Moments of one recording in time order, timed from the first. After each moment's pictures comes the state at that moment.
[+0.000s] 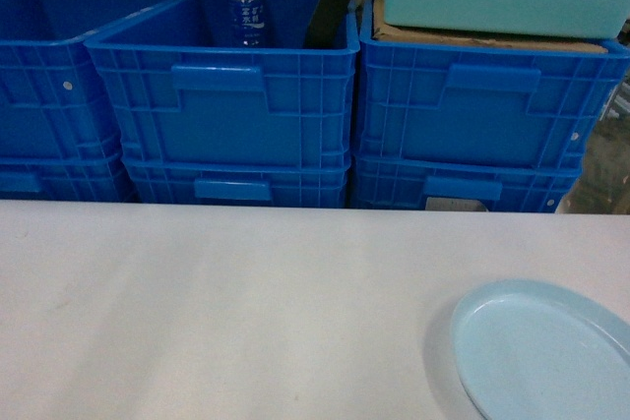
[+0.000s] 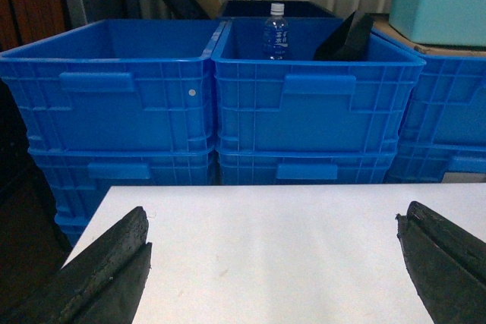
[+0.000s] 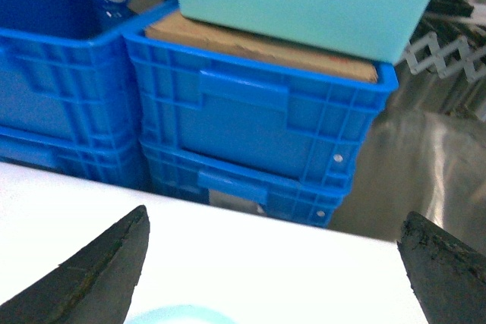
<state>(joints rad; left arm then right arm) 0.00 0.01 0.01 -0.01 0.00 0.00 -0.07 1.33 0.47 0.71 -0.22 -0.11</state>
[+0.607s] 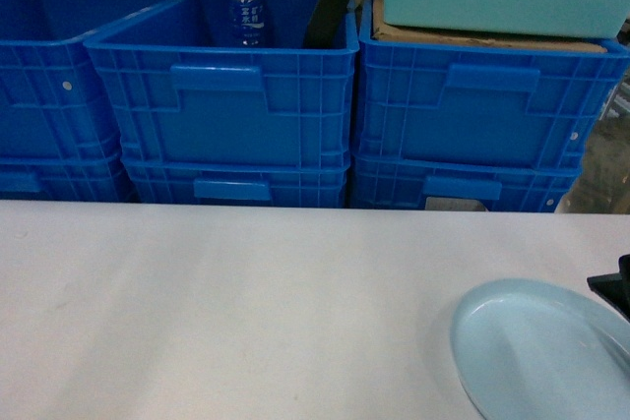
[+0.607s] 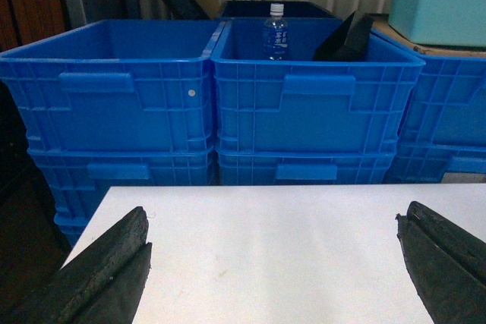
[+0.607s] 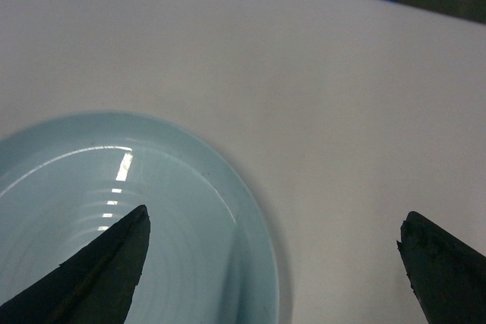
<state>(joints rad) 0.00 0.01 0.01 -0.01 0.00 0.00 -0.13 1.87 0.74 0.37 -0.25 -0.28</state>
